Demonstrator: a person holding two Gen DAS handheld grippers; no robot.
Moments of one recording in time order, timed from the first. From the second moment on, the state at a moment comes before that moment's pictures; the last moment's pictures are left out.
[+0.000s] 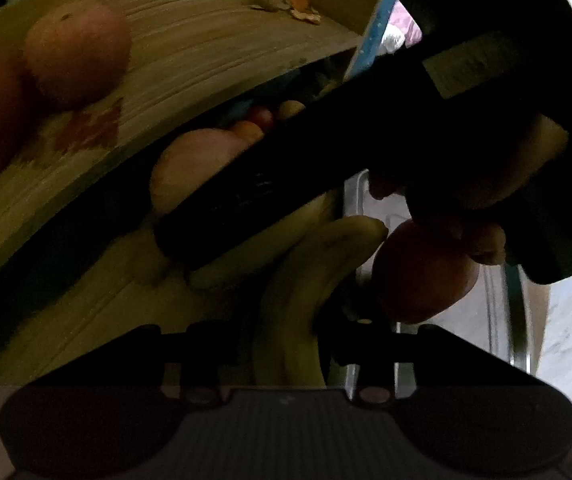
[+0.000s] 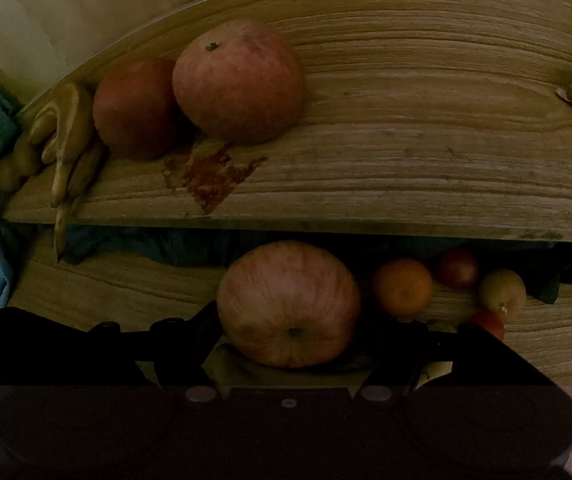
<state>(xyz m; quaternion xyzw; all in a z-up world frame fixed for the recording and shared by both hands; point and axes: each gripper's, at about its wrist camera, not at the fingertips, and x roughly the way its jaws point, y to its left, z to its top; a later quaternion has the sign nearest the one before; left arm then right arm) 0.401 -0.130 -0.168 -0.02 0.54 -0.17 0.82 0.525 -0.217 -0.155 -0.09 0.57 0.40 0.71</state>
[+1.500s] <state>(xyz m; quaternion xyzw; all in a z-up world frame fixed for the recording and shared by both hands) 0.344 -0.120 -0.177 0.02 0.55 -0.08 0.83 0.459 -0.178 -0.144 -0.12 0.55 0.39 0.73</state>
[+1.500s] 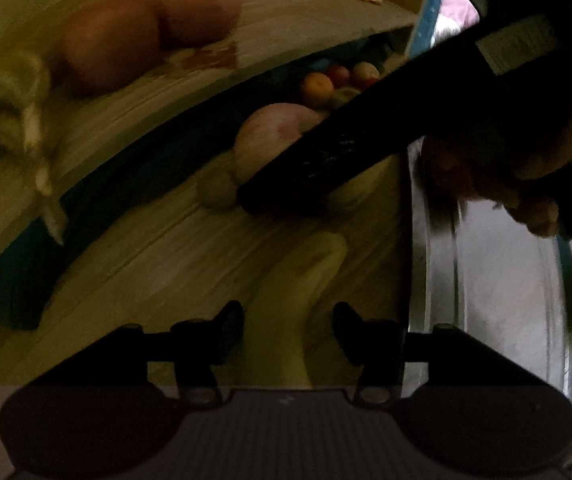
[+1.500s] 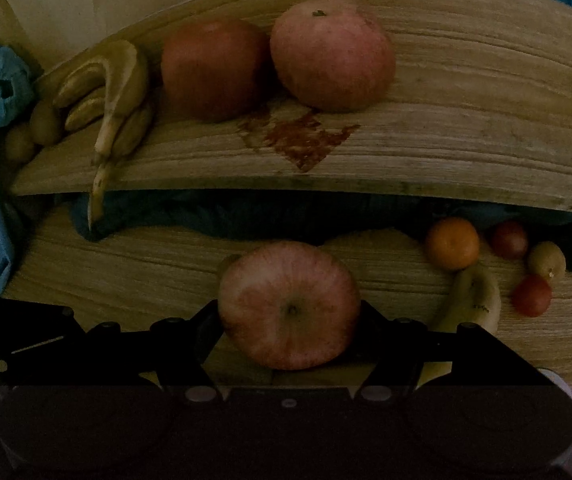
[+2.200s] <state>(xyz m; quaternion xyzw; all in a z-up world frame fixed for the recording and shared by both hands) 0.315 -0.102 -0.174 0.00 0.56 -0.02 0.83 0.436 -0.162 -0.156 -0.12 0.51 0.37 0.77</state>
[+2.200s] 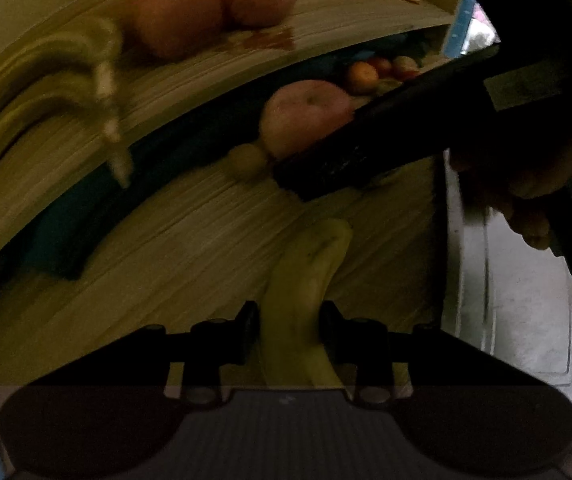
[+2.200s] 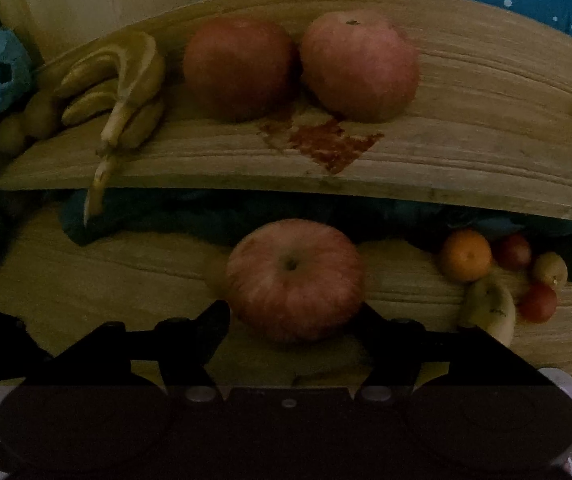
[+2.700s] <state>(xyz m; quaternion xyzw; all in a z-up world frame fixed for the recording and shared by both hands) 0.289 -0.062 -0.168 -0.10 0.55 0.07 0.83 0.393 -0.190 -0.152 -0.07 0.44 0.37 0.81</state>
